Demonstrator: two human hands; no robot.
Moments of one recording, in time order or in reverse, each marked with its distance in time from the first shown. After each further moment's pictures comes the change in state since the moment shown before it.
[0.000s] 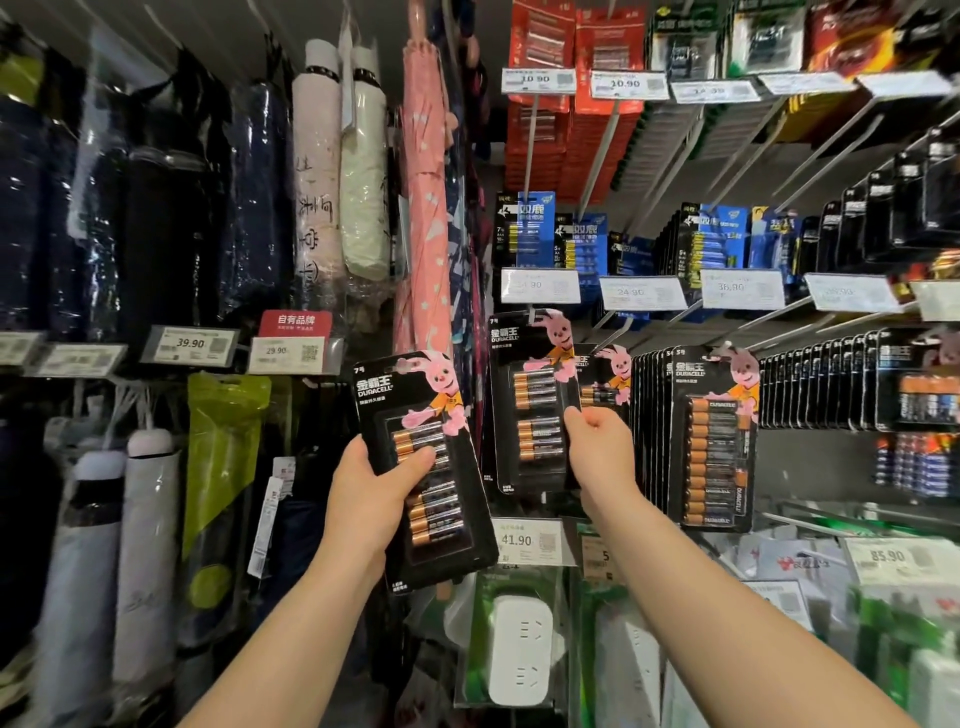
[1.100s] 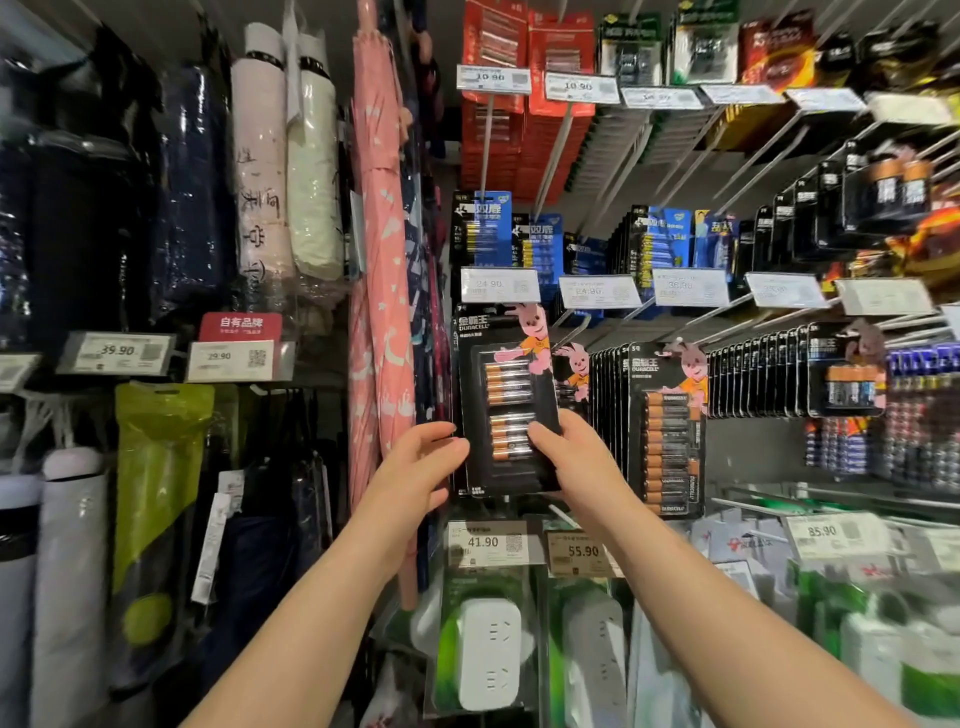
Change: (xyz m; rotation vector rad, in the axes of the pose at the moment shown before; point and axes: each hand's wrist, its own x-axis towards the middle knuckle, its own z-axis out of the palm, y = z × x) left_hand 0.002 0.006 0.044 0.065 -0.378 -0.116; right_hand -0.014 0.005 -0.030 0.025 -0.347 0.027
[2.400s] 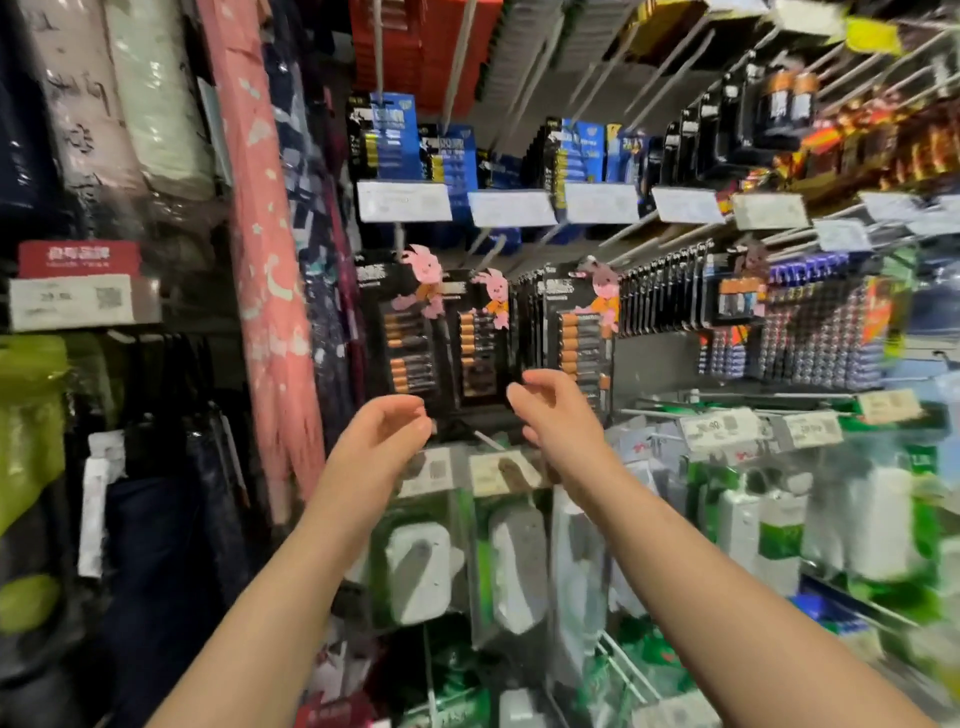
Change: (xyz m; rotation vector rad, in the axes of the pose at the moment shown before) left_hand -0.030 -0.023 0.038 0.096 -0.075 0.068; right_hand -0.068 -0.005 -0.042 -0.134 0.249 0.058
